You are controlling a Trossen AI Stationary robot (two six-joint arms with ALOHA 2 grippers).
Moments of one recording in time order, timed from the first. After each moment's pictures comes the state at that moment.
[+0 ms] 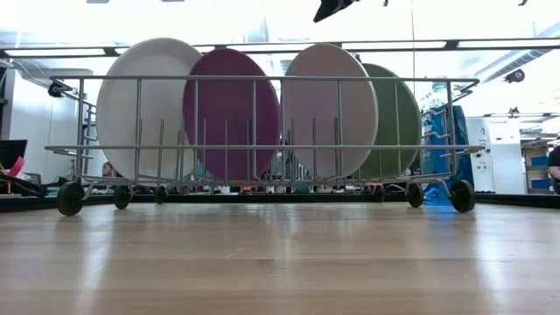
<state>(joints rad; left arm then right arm) -0.52 1.12 1.80 -1.50 -1.21 -0.19 -0.45 1.64 1.97 -0.66 0.38 -0.54</state>
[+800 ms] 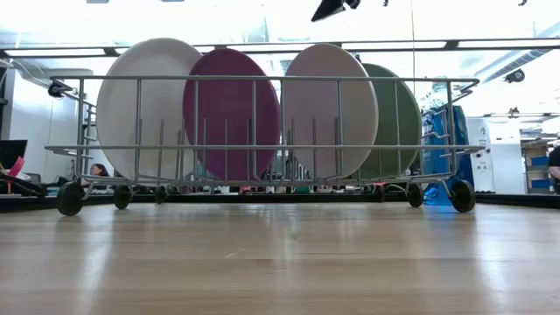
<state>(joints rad) -0.52 1.14 1.80 -1.50 -1.14 -0.21 -0.45 1.63 1.97 -0.81 0.23 -0.46</state>
